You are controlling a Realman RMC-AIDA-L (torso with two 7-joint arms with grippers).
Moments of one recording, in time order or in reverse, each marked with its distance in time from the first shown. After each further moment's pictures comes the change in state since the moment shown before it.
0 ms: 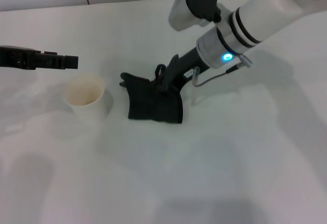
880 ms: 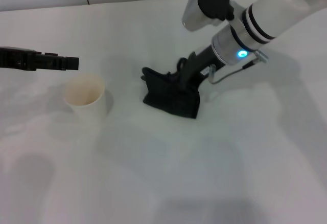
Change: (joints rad) left arm -0.001 -0.002 0.000 0.000 0.005 0.001 -0.003; right arm -0.001 -0.003 -0.008 0.065 -0.060 0.003 0.006
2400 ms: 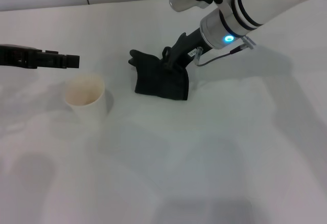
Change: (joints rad) left arm -0.007 0.000 0.000 0.000 0.000 -0.005 0.004; right arm 0.041 0.002 0.006 -0.009 0.054 0.092 0.030
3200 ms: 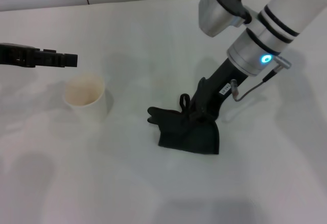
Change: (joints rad) left arm -0.002 0.005 0.000 0.000 0.004 -0.006 0.001; right arm -0.007 -0.007 -0.007 0.113 -0.141 -0.479 -0.029
